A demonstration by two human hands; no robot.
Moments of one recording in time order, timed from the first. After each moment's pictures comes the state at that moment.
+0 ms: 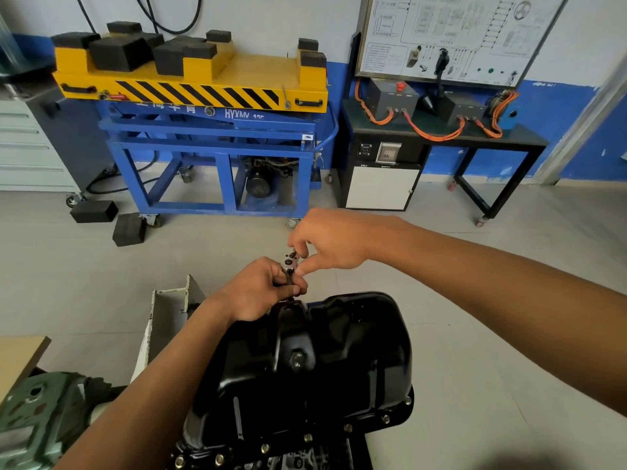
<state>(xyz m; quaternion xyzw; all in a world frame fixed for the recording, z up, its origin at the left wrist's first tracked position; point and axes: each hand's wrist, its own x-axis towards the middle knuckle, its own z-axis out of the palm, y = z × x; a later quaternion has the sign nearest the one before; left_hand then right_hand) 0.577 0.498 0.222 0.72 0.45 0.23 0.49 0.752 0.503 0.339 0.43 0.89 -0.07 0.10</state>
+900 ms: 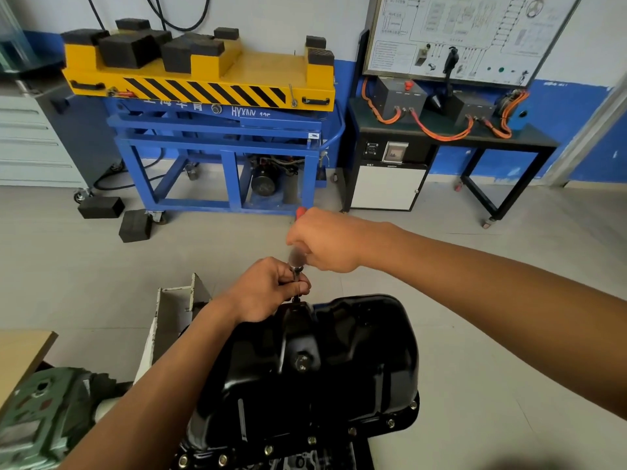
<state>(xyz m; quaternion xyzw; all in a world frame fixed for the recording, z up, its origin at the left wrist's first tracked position) 0.576 0.498 0.223 0.73 0.45 0.23 0.47 0.737 0.511 0.327 0.45 0.89 -0.04 0.08</state>
